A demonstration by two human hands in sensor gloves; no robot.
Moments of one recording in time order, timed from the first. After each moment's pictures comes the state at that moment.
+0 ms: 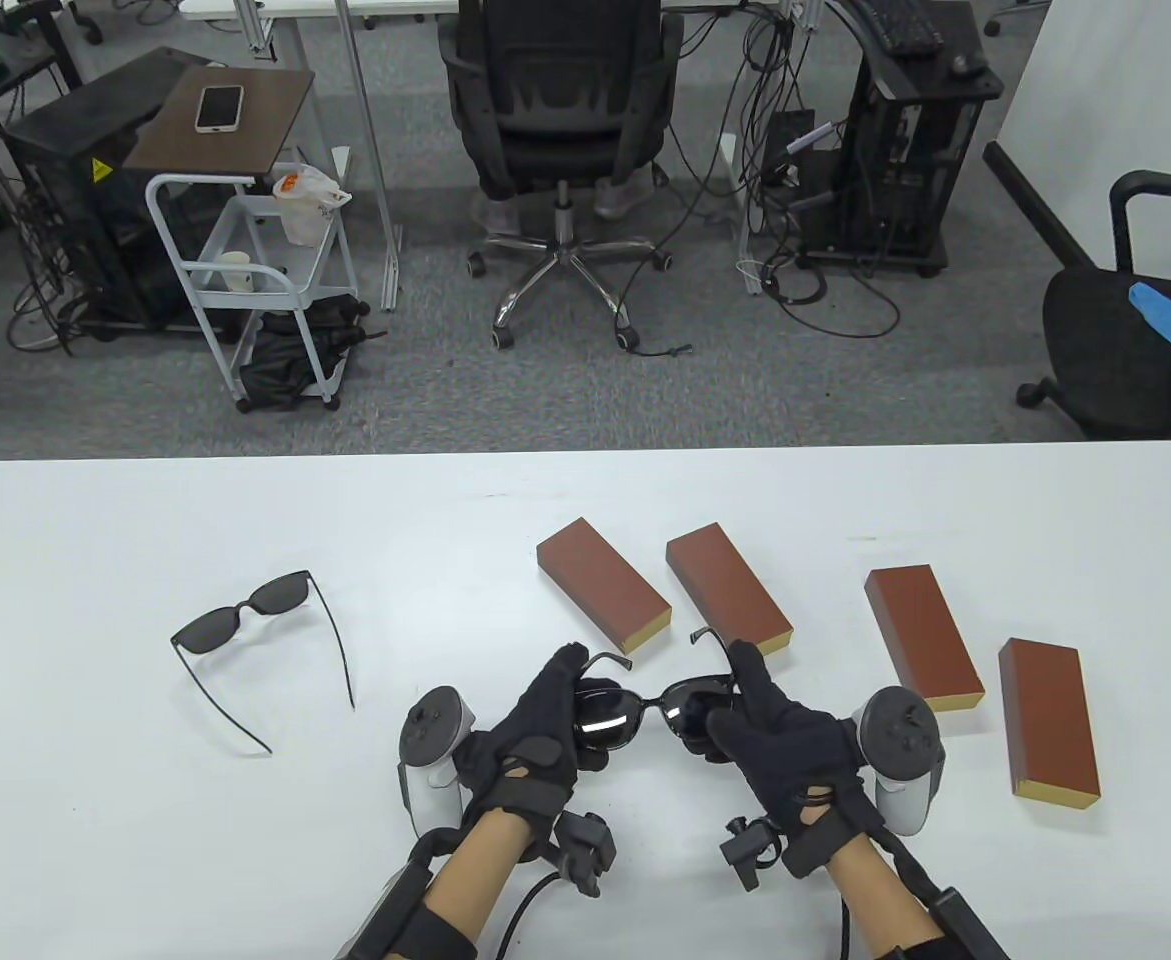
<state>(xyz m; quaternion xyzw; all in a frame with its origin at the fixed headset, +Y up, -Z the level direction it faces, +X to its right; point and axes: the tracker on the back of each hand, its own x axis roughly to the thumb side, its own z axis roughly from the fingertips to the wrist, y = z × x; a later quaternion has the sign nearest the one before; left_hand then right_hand) -0.110 -0.748 -0.316 -0.16 0.00 0.76 0.63 0.177 -0.720 -0.313 0.14 -0.03 0.75 0.65</state>
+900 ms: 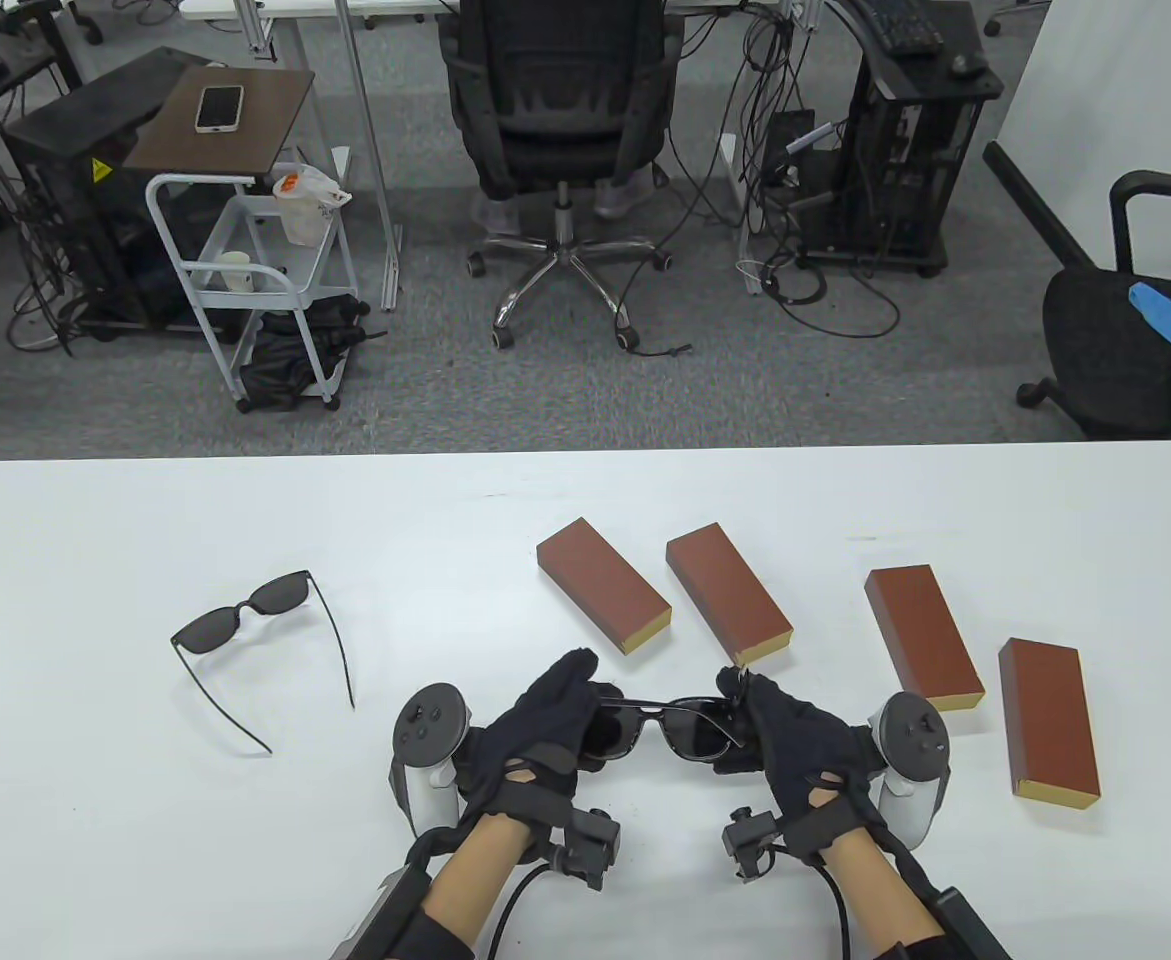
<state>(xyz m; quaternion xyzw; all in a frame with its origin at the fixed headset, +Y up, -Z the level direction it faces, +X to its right) -0.112 -0.739 -0.315 -0.10 0.02 0.71 0.70 0.191 -0.739 -0.314 0.01 -0.01 0.71 0.70</state>
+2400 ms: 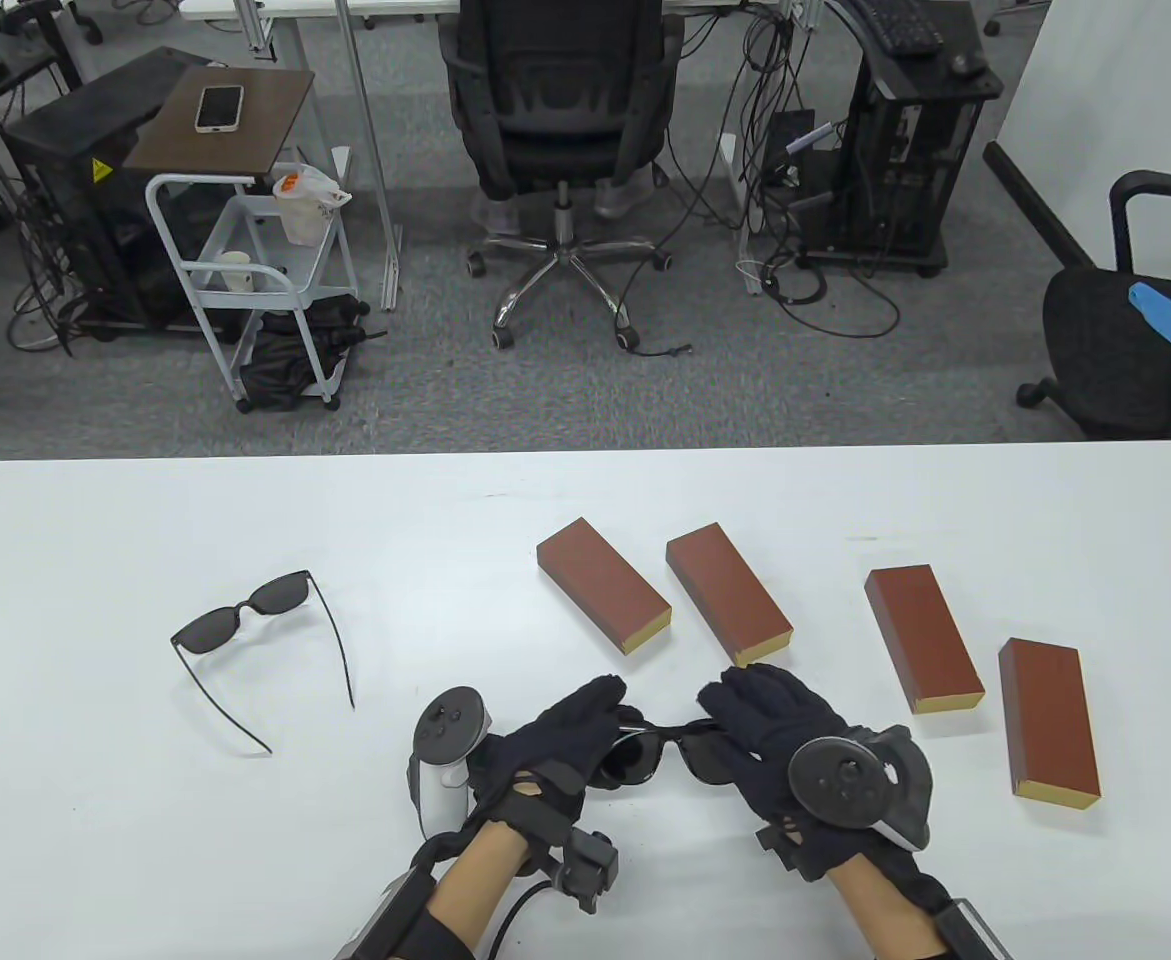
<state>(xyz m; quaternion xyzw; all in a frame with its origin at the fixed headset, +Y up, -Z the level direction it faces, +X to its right) -0.101 -0.758 -0.316 -0.18 -0.03 0.70 0.69 0.160 -0.691 -0.290 0.22 -0.20 0.93 0.21</state>
